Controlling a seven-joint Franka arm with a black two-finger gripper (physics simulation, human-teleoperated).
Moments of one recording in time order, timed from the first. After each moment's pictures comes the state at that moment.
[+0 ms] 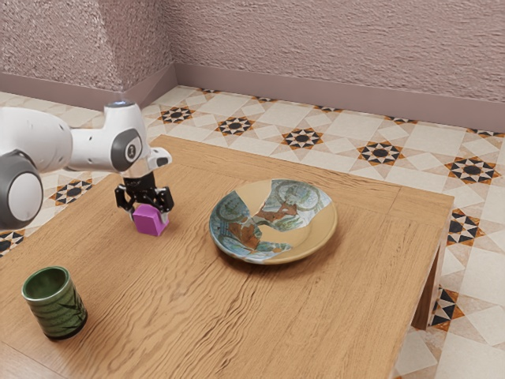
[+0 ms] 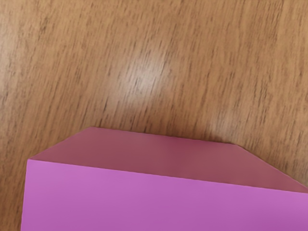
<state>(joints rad) 0.26 0.68 0.02 -1.50 -0.02 2.11 0.00</state>
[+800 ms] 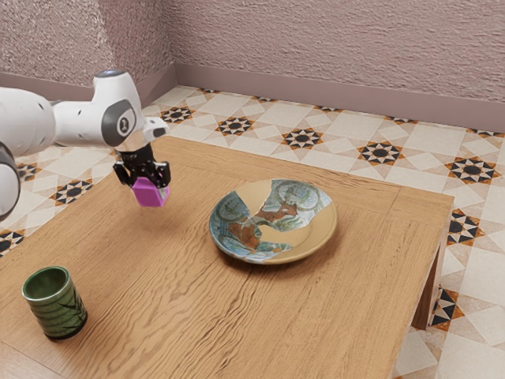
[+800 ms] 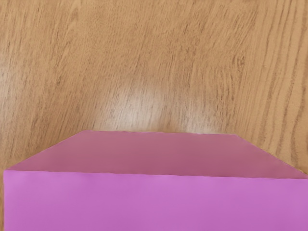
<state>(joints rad) 0.23 0.52 0.02 -1.57 -0.03 2.12 0.00</state>
